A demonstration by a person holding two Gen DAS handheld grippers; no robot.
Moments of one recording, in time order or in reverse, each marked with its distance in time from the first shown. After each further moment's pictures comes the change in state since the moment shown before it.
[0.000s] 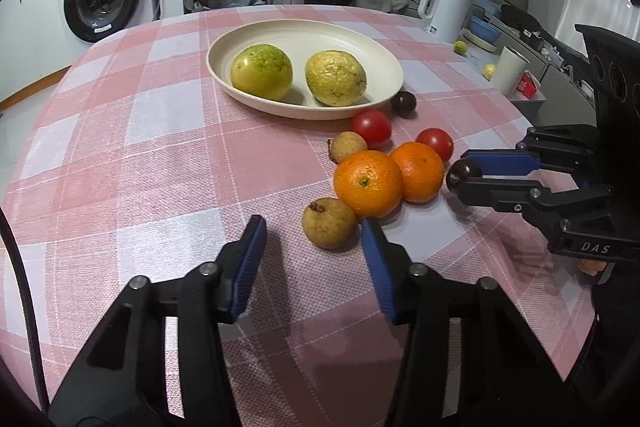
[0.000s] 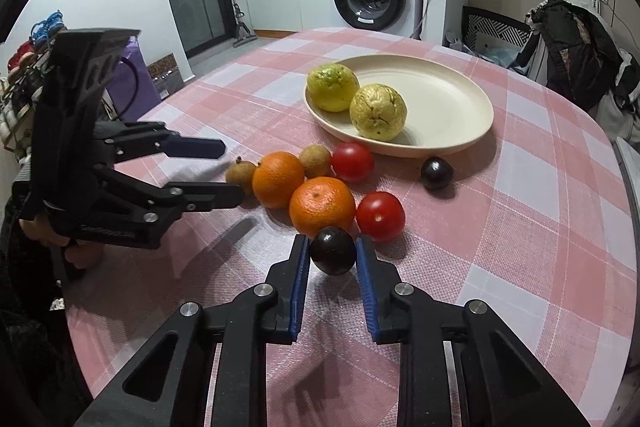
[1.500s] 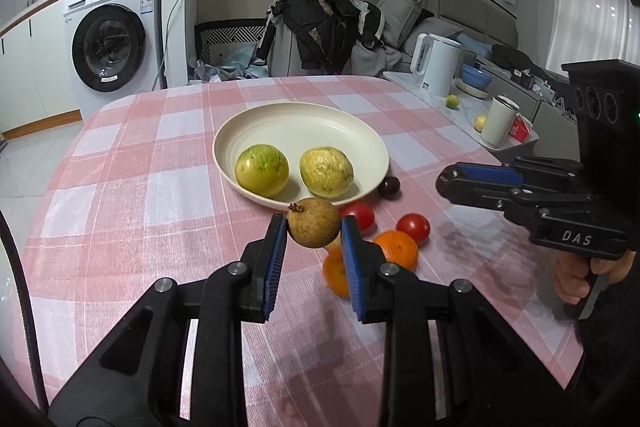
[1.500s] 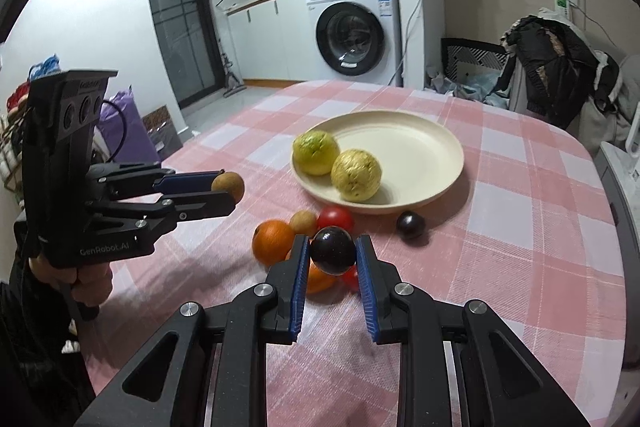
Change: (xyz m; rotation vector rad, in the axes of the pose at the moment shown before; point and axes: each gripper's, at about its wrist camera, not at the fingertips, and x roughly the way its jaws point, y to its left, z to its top) left arm -0.046 -0.009 0.033 0.018 -0.222 0.013; right arm -0.030 -0.011 0.014 0.087 -0.179 -0.029
